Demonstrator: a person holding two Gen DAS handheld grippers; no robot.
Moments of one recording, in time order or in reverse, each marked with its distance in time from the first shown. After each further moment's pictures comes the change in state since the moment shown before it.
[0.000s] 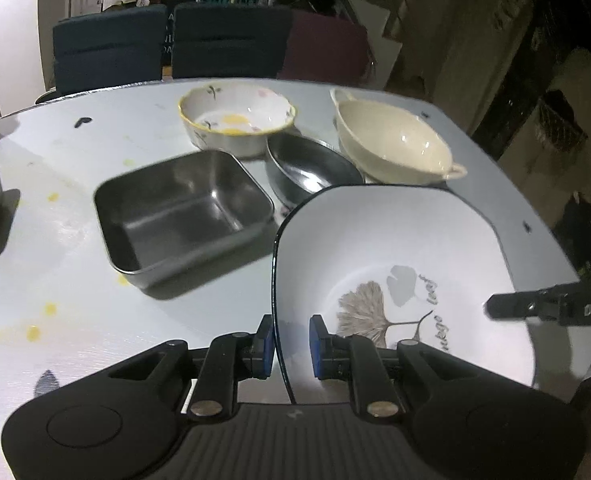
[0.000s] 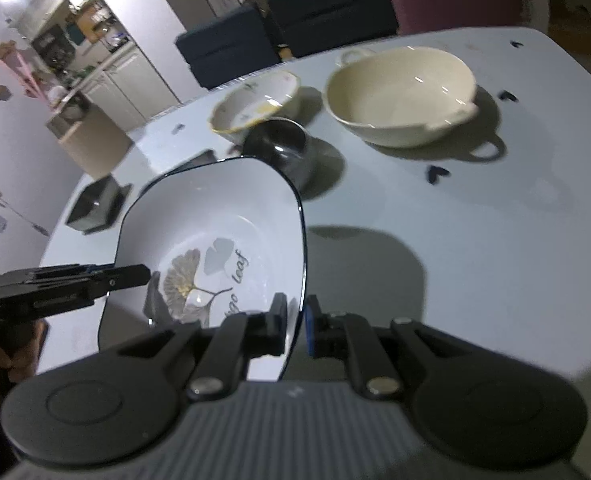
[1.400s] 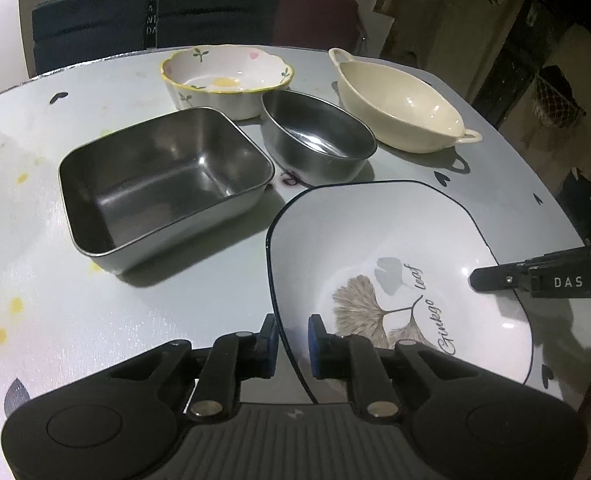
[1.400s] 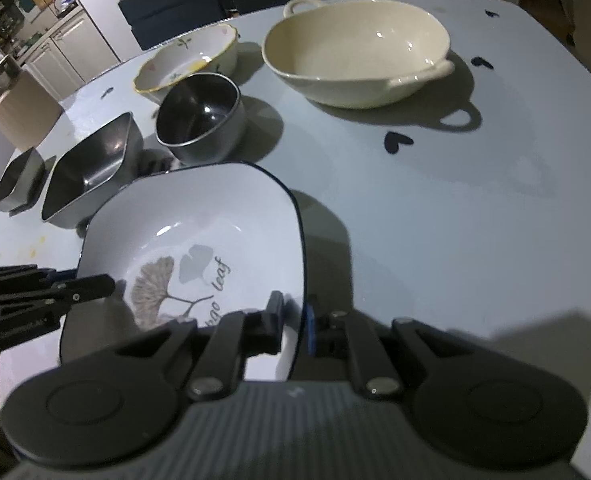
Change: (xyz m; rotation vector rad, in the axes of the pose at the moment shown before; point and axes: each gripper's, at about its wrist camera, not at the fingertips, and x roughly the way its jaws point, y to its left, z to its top) left arm 0.035 0.012 -0.006 0.017 0.066 -0.040; right arm 0.052 -0.012 0.008 -0.015 0.096 -0.178
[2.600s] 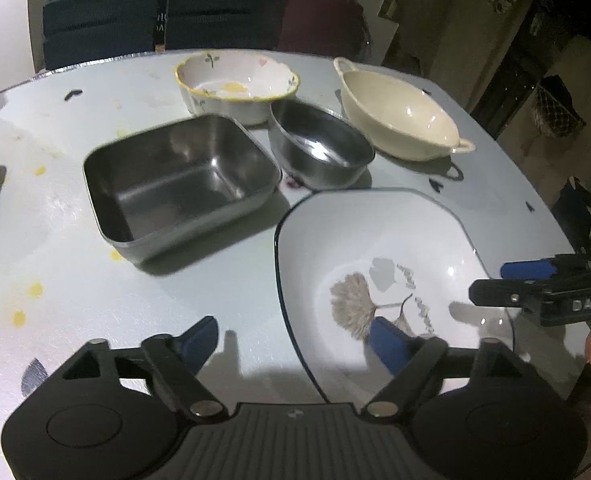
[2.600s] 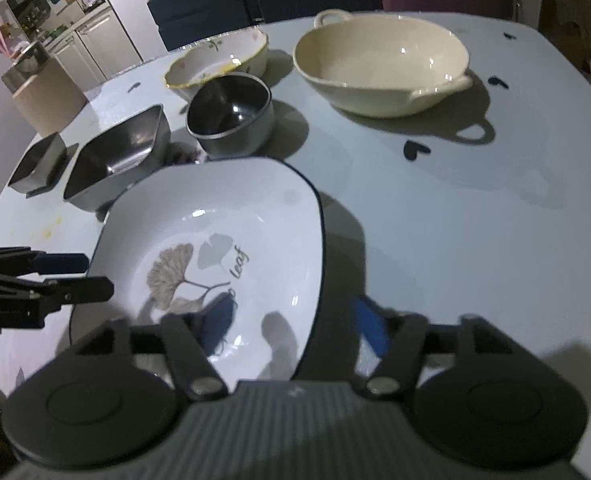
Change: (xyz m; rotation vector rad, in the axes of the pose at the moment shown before) left arm -0.026 0.001 -0.002 -0.028 -0.016 -0.001; right arm -0.009 0.005 -0.013 -0.062 -0.049 0.030
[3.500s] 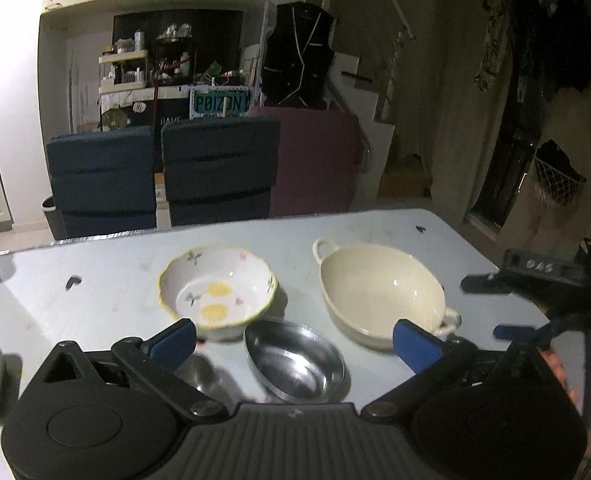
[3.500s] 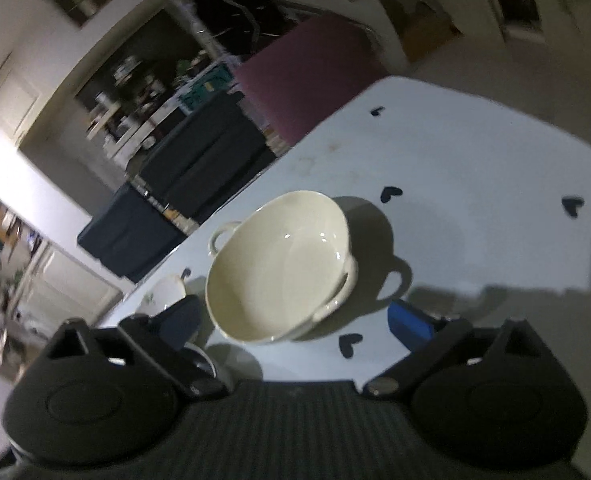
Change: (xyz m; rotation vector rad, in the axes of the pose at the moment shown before) left arm -0.029 -0.061 0.113 0.090 -0.352 0.087; right arm -0.046 -0.090 0.084 0.607 -0.382 0.021
